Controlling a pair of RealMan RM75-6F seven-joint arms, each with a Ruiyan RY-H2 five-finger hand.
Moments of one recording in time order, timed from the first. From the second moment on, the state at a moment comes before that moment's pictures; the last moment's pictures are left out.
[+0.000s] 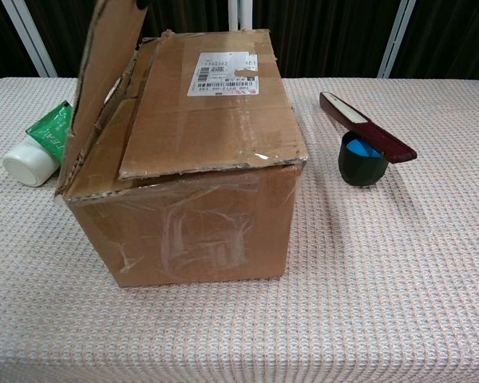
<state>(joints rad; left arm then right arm) -0.98 -0.84 -0.17 -2.04 1.38 0.83 0.31 -0.03 -1.15 0.07 -1.40 -1.46 1.52 0.20</state>
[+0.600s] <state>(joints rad) -0.70 -0.65 -0.12 -2.03 1.50 1.09 0.02 -0.02 -1.14 0.07 -1.44 -1.47 1.51 0.16</state>
